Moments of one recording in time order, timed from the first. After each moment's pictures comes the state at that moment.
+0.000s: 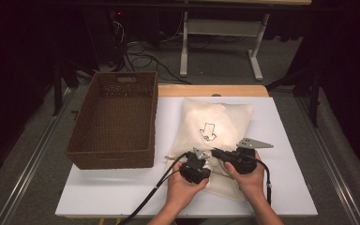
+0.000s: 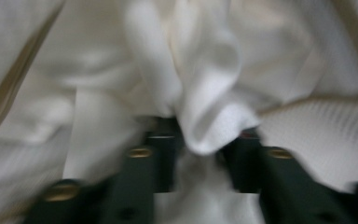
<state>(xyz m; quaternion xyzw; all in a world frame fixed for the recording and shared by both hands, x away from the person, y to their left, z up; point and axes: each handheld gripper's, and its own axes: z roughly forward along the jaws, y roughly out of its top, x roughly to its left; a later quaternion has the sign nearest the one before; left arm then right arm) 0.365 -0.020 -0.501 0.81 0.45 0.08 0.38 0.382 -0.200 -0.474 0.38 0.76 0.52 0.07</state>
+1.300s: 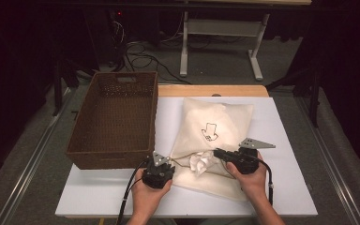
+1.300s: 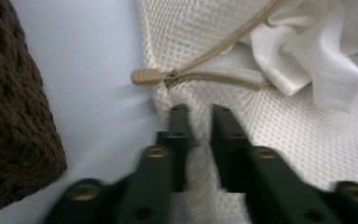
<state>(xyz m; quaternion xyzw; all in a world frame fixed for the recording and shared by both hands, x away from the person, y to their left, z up) 0.334 0.092 -0.512 0.77 0.51 0.13 0.36 0.382 -0.207 -0.475 0.39 0.76 0.52 0.07</state>
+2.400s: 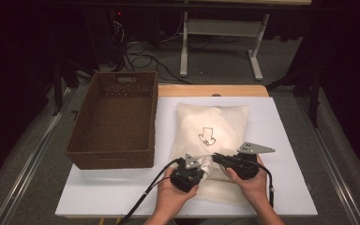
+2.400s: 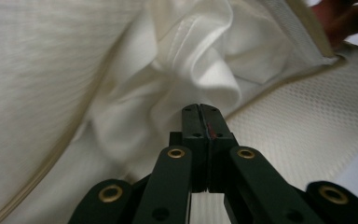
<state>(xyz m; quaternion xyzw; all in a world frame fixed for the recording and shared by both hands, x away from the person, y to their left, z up) 0.342 0.000 -0.501 0.82 0.41 0.07 0.39 0.367 -0.203 -0.472 0.36 0.77 0.52 0.07</state>
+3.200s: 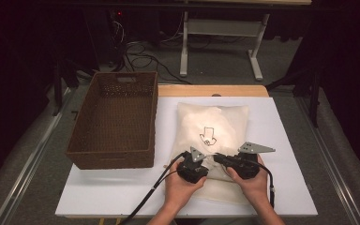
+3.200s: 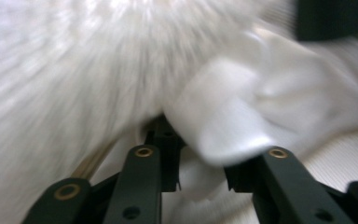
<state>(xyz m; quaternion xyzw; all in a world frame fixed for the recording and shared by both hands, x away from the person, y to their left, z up) 0.354 -0.001 -0.507 0.80 0.42 0.11 0.42 0.369 -0.207 -0.474 0.37 0.77 0.51 0.07</state>
